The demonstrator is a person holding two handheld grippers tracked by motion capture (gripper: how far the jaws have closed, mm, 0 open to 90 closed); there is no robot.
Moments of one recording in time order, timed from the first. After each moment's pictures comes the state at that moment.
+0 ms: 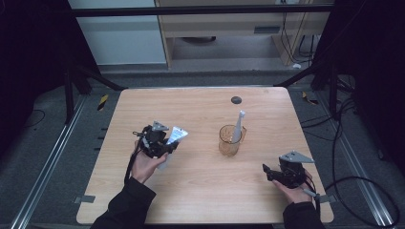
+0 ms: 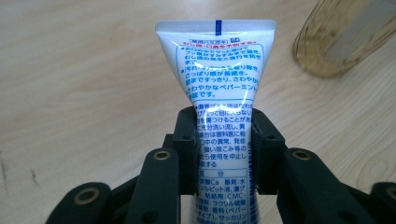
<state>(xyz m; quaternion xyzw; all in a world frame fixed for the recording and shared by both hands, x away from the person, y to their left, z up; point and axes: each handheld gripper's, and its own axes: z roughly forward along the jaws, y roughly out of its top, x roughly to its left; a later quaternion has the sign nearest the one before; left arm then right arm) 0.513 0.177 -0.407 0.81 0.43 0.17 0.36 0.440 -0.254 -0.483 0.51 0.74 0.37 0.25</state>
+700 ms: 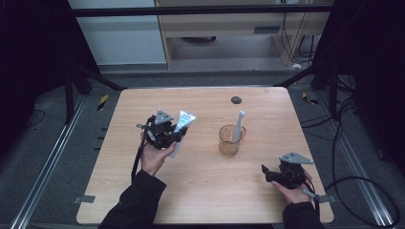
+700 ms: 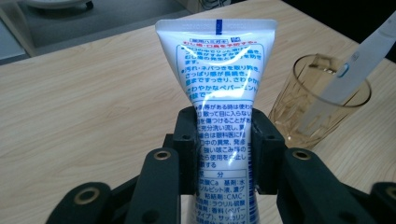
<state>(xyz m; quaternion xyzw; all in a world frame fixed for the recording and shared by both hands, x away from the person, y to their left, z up) 0.520 0.147 -0.379 0.77 0.41 0.20 0.44 0.439 -0.252 -0.487 0.51 0.74 0.37 0.25</state>
